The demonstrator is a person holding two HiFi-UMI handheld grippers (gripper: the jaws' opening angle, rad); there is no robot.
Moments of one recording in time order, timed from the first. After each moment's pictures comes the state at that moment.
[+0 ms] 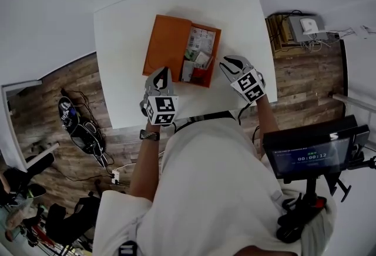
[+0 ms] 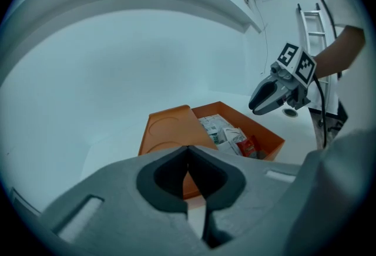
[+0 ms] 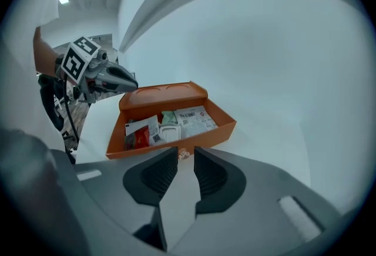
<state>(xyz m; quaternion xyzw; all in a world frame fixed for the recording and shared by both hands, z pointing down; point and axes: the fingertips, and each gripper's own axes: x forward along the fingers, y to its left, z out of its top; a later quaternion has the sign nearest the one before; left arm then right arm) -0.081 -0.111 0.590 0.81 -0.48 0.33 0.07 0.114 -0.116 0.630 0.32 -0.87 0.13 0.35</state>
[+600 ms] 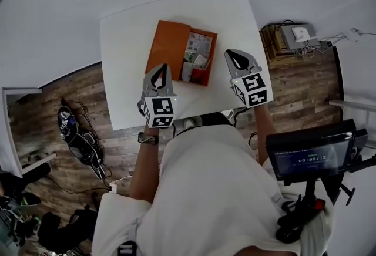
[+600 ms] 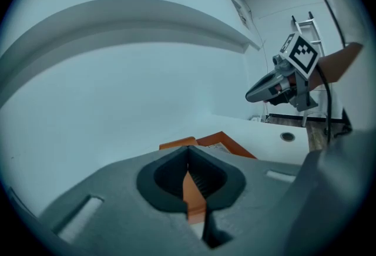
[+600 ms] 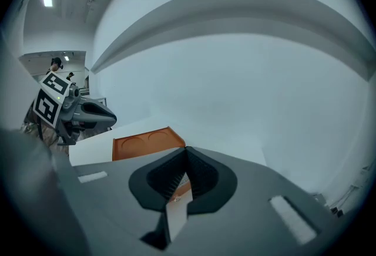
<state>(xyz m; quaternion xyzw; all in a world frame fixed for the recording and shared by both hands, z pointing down) -0.101 -0.075 0.478 0.82 -0.51 0.25 0.01 0.093 -0.100 0.464 0.48 -0.84 0.08 0.23</state>
